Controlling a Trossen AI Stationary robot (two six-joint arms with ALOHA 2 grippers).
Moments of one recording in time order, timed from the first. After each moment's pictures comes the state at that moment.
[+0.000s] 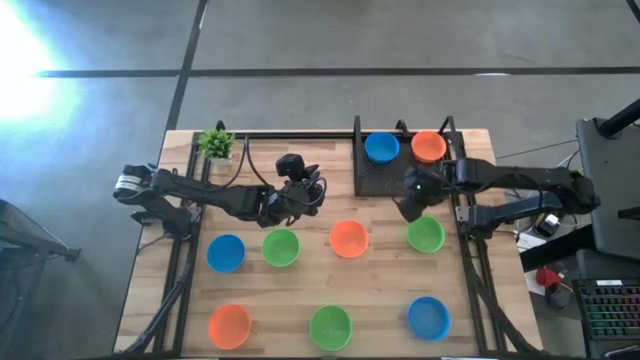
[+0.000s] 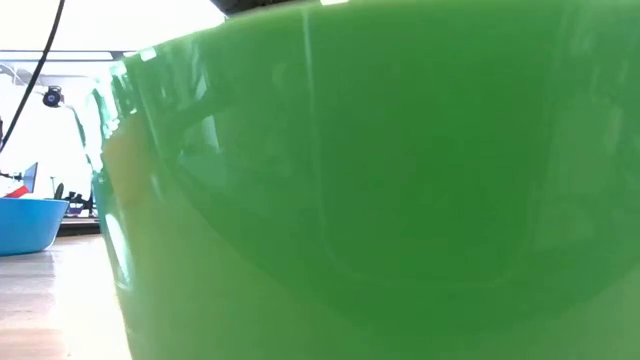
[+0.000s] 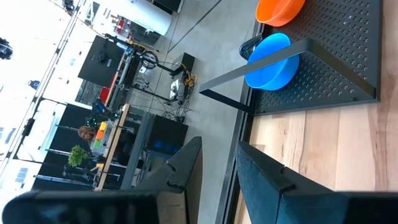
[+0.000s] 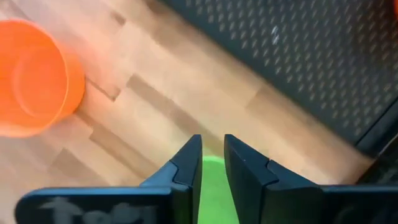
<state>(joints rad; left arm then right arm) -0.09 1.53 1.16 -0.09 -0.99 0.60 -0.15 1.09 0.90 -1.09 0.11 0.79</state>
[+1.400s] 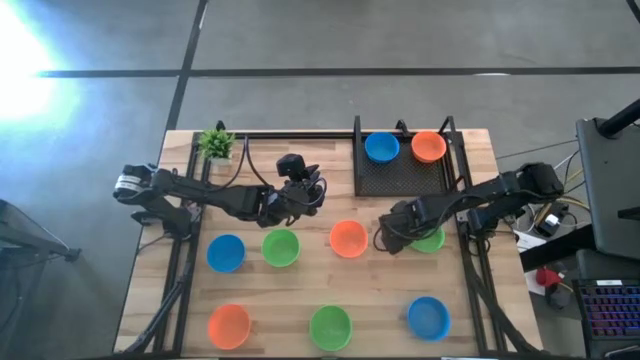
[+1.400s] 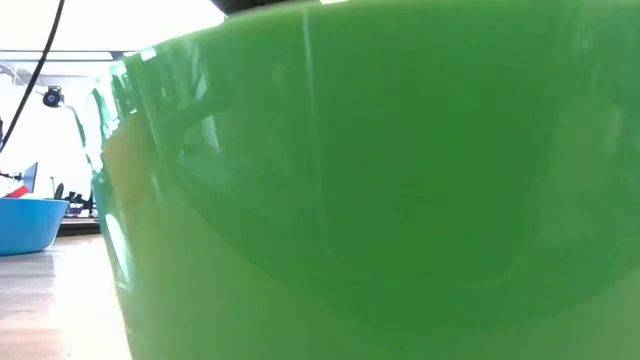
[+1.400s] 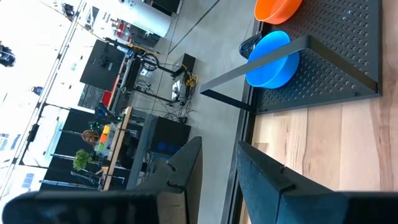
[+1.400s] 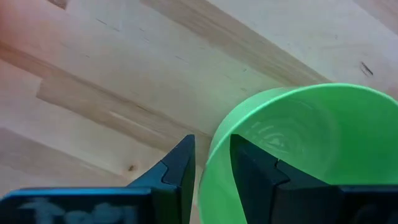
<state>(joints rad) -0.09 1.53 1.16 -0.09 -0.99 0.64 0.13 1.47 0.81 -0.93 0.03 1.22</state>
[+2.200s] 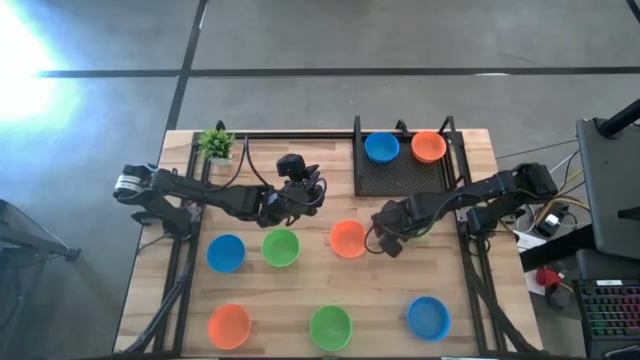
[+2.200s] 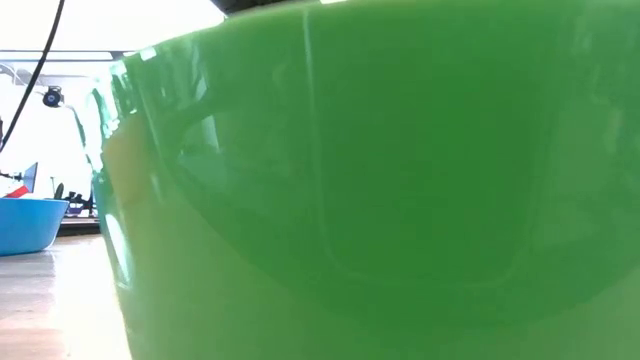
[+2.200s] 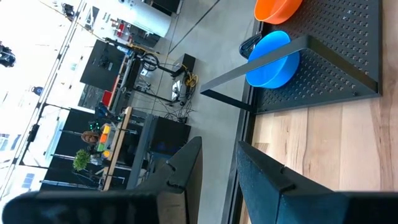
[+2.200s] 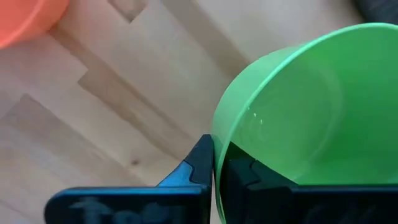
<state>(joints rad) -0.09 1.53 1.16 -0.09 -0.99 0.64 0.13 1.51 0.97 -1.05 0.11 0.91</state>
